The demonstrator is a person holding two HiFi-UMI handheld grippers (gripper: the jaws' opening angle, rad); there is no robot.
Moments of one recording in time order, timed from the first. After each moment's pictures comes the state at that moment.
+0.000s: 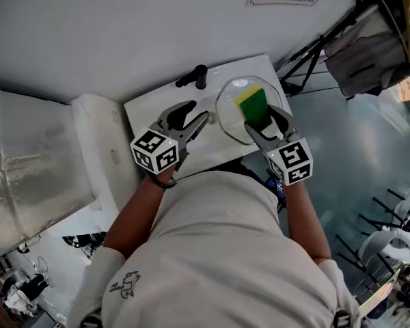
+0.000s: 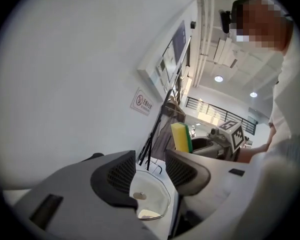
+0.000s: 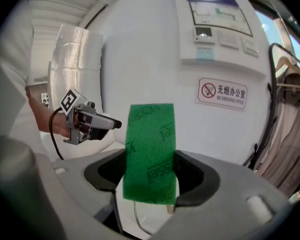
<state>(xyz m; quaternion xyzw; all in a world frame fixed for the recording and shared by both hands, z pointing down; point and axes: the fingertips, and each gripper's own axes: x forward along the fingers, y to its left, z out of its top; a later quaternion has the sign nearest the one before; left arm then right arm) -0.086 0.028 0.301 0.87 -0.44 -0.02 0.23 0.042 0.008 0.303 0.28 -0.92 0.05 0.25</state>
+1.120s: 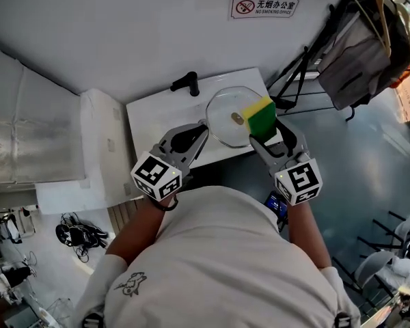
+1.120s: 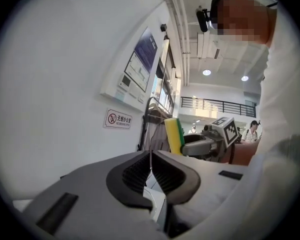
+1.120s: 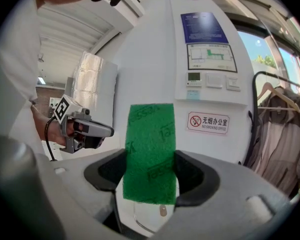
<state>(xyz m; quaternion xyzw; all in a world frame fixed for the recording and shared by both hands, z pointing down) 0.029 0.114 0.203 0.88 -0.47 -0.01 0.12 0.142 0.069 0.204 0.27 -0.95 -0.01 0.15</state>
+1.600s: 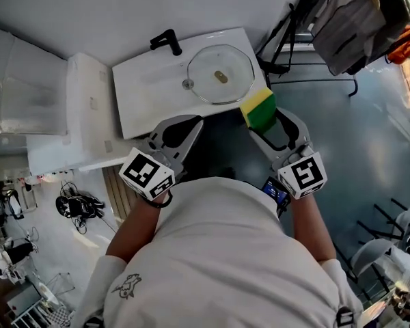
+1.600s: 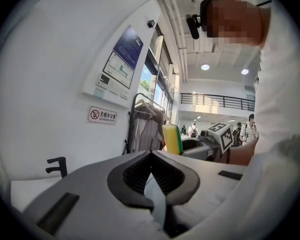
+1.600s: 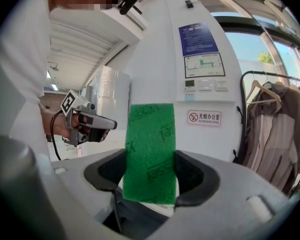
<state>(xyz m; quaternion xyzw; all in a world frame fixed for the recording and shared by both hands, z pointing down) 0.172 0.199 0.195 0.87 -0.48 0.00 0.12 0.281 0.150 0.221 0.21 -0.97 -0.02 0.12</state>
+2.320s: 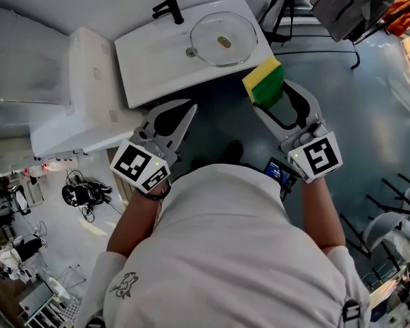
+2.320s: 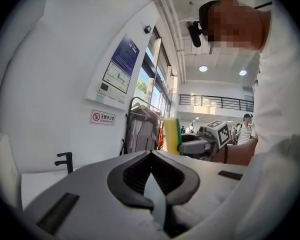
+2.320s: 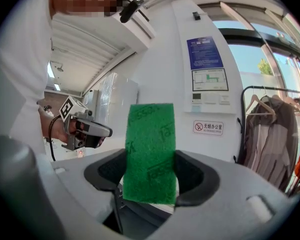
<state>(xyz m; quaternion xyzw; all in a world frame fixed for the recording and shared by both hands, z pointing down) 0.172 0.311 0.182 0.87 -0.48 0.00 0.12 0.287 0.250 0.185 0.21 -0.97 -0.04 0.10</state>
